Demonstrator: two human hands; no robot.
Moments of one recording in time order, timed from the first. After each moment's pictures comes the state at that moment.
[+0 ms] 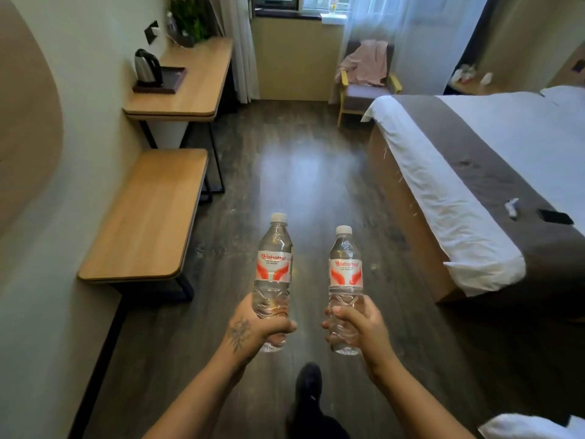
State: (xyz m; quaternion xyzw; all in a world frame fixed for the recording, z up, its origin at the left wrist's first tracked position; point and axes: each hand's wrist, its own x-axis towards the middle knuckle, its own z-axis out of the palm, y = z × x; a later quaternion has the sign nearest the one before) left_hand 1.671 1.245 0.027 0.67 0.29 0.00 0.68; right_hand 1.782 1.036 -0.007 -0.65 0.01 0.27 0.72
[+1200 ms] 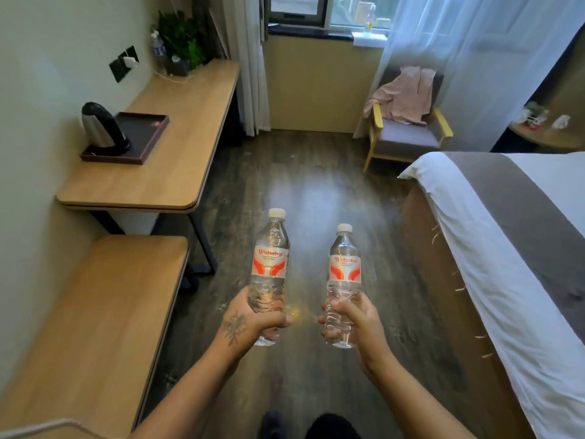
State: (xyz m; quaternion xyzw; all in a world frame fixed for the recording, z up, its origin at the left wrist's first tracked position) left_hand 2.386 1.688 0.039 0.67 0.31 0.01 0.67; right_hand 2.510 1.485 -0.012 -0.61 0.00 0.31 0.73
